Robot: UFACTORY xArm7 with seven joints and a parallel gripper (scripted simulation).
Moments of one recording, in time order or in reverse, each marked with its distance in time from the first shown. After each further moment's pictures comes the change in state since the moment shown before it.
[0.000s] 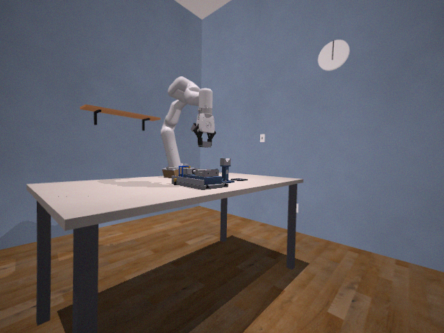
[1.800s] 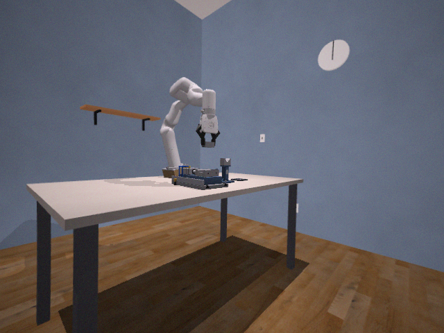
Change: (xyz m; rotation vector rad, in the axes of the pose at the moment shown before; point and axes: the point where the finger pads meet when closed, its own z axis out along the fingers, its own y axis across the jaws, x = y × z) arm 0.002 0.026 0.000 -0.002 0.000 0.139
